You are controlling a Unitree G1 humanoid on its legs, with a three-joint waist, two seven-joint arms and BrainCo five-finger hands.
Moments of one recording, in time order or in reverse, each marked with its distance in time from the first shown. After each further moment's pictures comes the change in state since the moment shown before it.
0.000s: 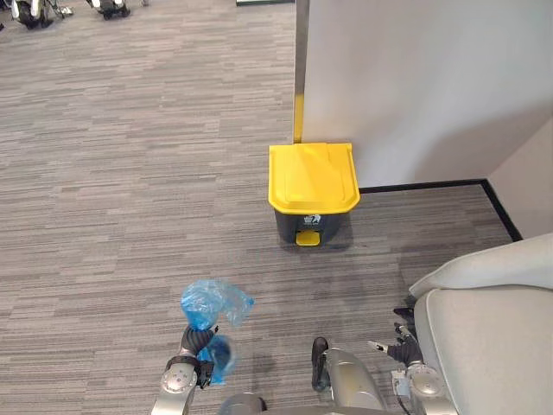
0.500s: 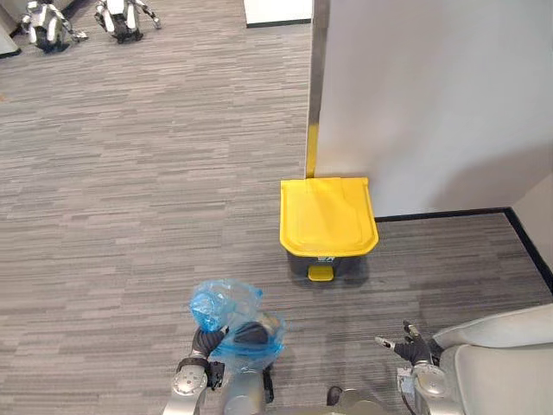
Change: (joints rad) left arm 0.027 -0.034 -0.001 -0.004 -0.001 -0.005 -0.020; right arm 0.008 0.026 -0.048 0.002 0.010 0.001 -0.008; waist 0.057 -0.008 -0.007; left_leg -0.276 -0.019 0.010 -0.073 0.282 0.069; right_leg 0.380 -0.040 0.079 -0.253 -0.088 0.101
